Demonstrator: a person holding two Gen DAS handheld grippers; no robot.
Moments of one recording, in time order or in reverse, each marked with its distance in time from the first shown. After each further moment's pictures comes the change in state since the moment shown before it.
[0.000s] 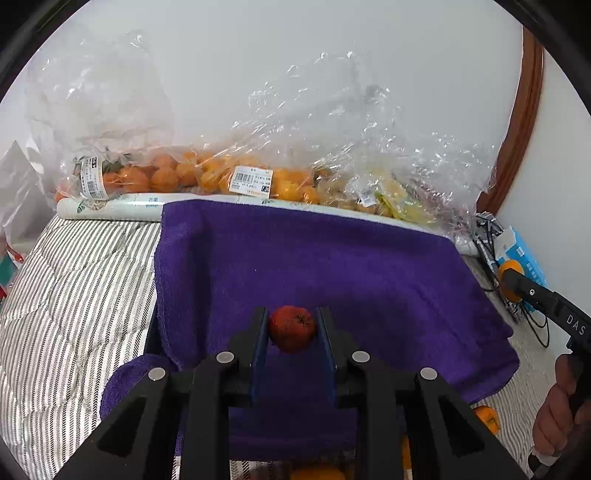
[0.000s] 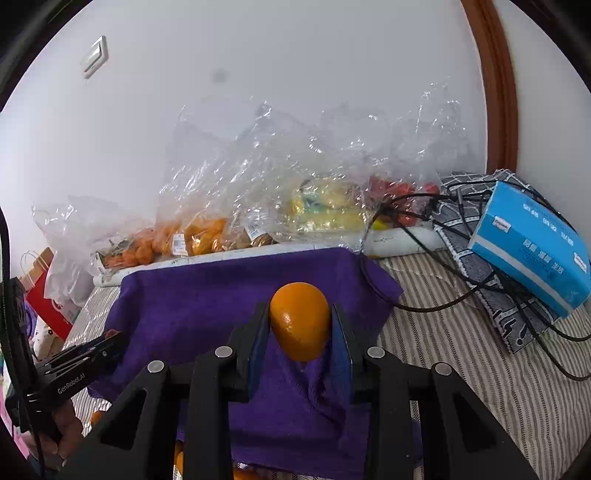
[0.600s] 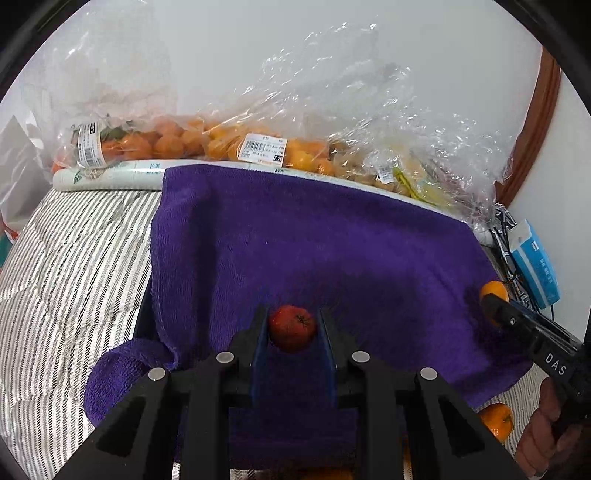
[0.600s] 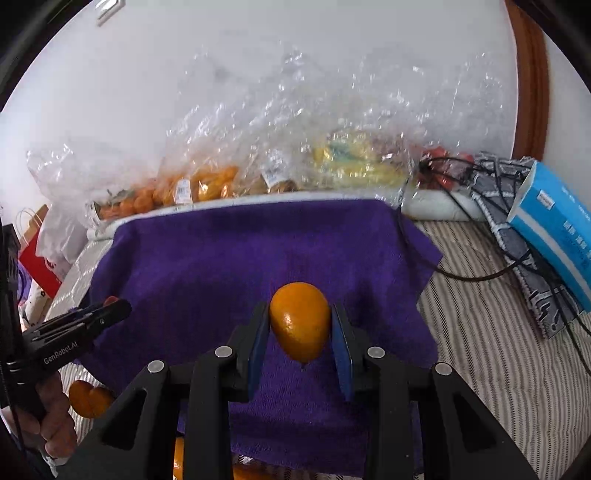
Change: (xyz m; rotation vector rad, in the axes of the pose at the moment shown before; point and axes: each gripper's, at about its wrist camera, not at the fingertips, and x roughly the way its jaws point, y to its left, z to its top) left arm 0.022 0.008 -0.006 -0.041 0.078 0.011; right arm 0.038 0.024 -0.024 -0.081 0.131 -0.007
